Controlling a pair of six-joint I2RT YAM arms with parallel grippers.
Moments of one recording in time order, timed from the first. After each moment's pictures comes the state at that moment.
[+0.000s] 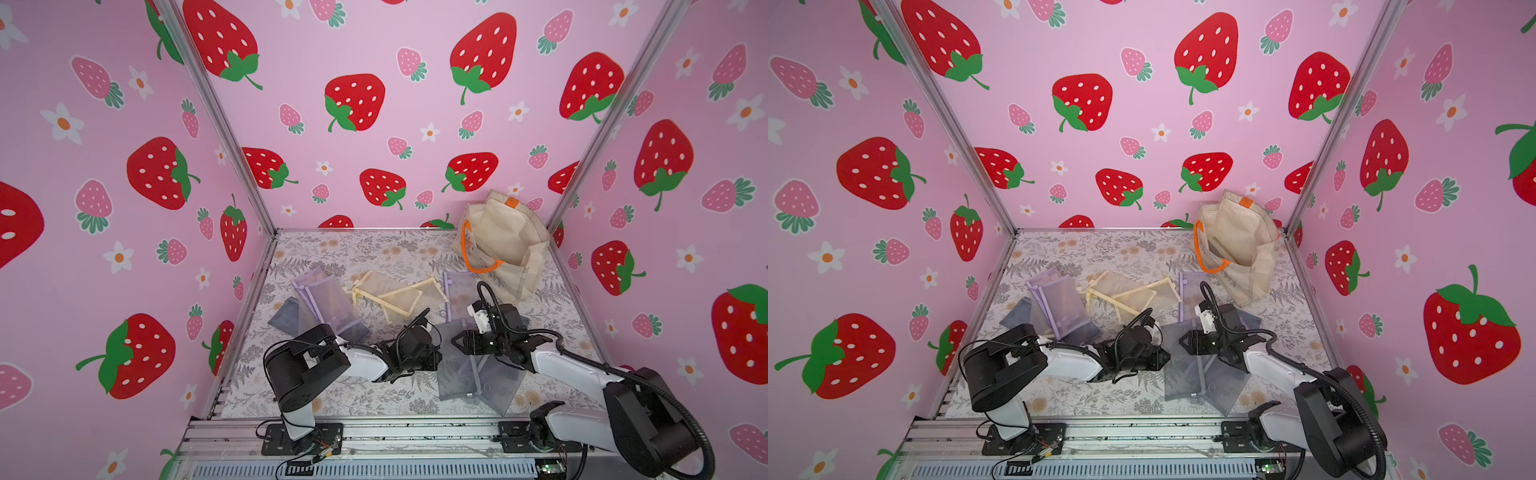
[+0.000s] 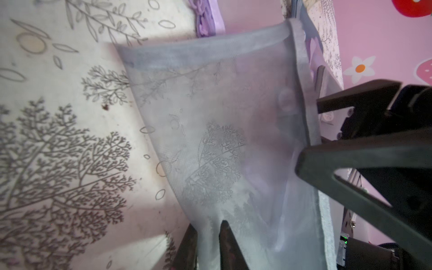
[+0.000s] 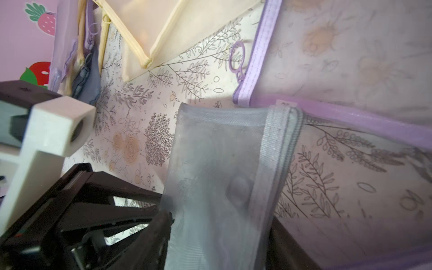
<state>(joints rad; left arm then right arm) -1.00 1.77 0.70 0.34 0.11 -0.89 0.51 1.24 0.44 -0.07 -0.44 0.38</state>
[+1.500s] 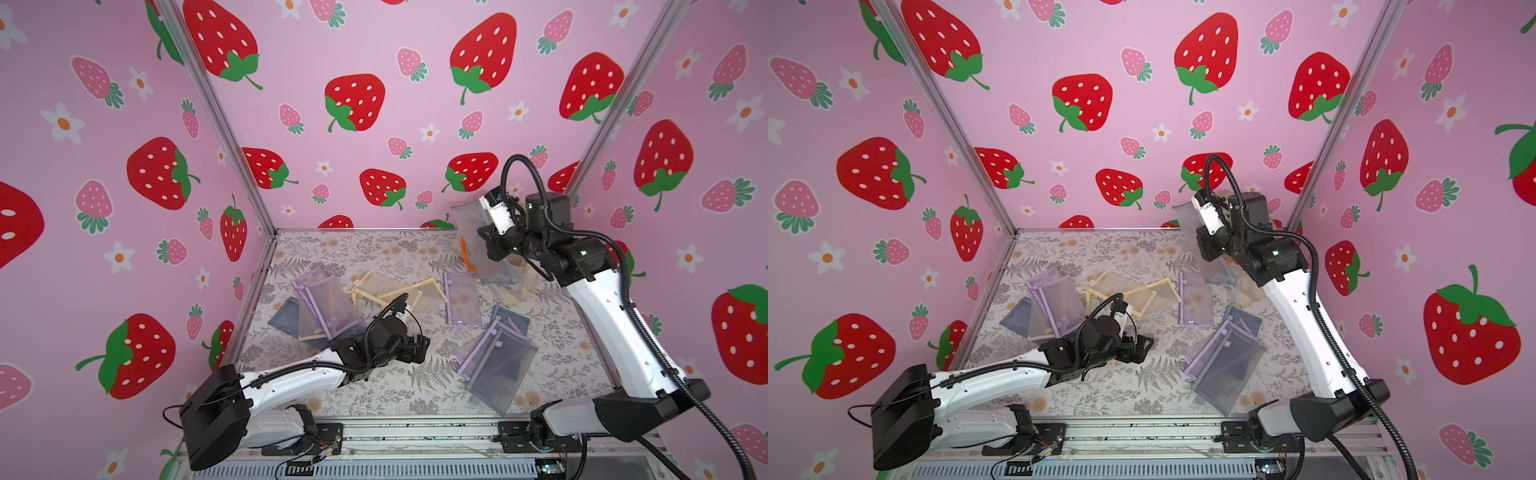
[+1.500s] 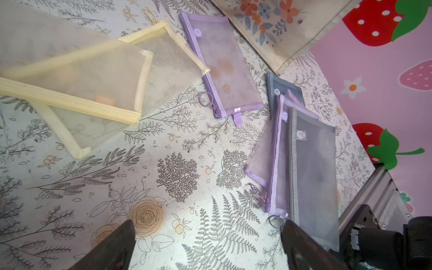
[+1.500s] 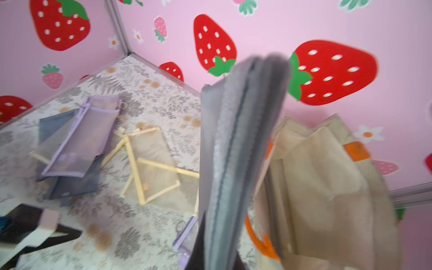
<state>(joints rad) -0.94 1.23 0.68 -0.12 -0.11 -0.61 0.45 1.46 1.83 -0.86 -0.10 -0.29</state>
